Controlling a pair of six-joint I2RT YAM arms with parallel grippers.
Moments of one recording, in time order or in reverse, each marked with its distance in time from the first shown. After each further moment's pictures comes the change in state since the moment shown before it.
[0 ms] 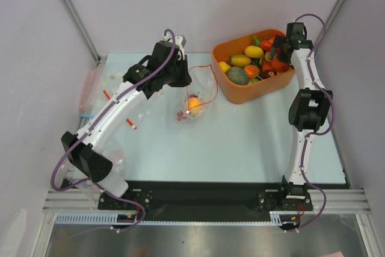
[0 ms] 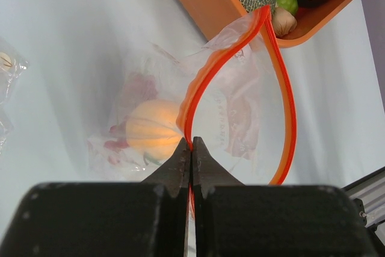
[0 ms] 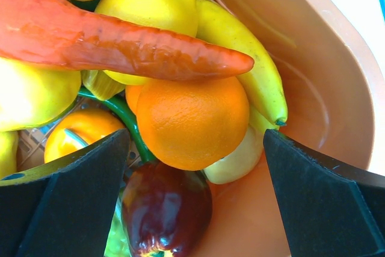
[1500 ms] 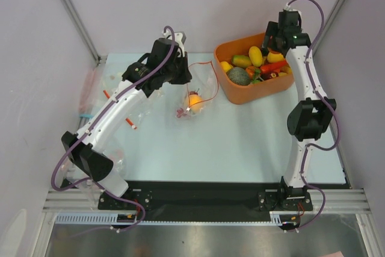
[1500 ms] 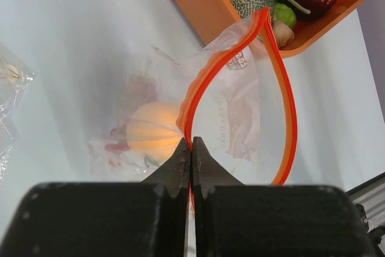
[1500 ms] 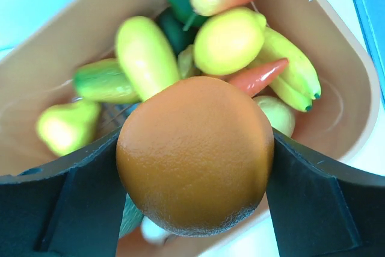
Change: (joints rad) left arm 0.000 0.011 0.041 -0.003 -0.013 0.018; right arm 0.122 -0.169 -0.013 0.009 0.101 -0.016
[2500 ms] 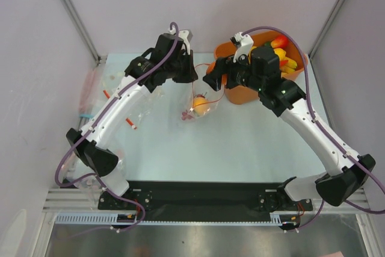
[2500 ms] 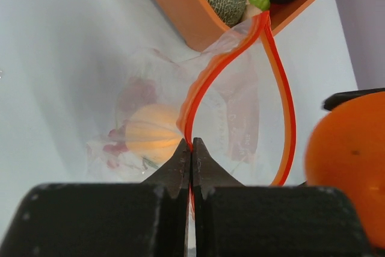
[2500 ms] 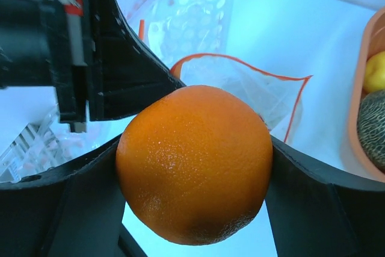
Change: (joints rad) left arm -0.029 0.066 0.135 -0.104 0.073 -0.012; right arm 0.522 -0.781 -0.748 0.351 -0.453 0.025
